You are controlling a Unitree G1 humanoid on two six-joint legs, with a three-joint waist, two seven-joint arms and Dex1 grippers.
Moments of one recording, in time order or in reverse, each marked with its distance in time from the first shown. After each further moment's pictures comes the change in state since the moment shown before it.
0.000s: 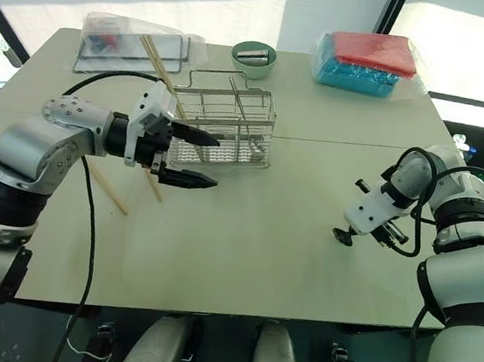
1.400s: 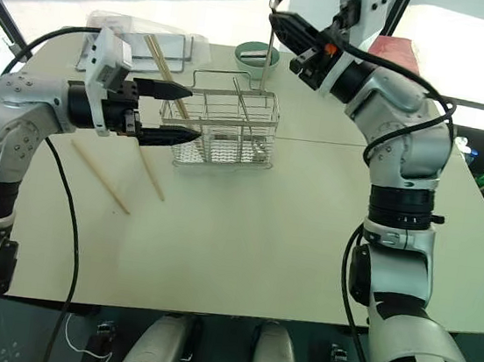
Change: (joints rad) left arm 0.003 0.052 0.189 -0.039 -0.062 0.025 0.159; right arm 0.054 0.438 -0.635 -0.964 0.840 1.539 -0.950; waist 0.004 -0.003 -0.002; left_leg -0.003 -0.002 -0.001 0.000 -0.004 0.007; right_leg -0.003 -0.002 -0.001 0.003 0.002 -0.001
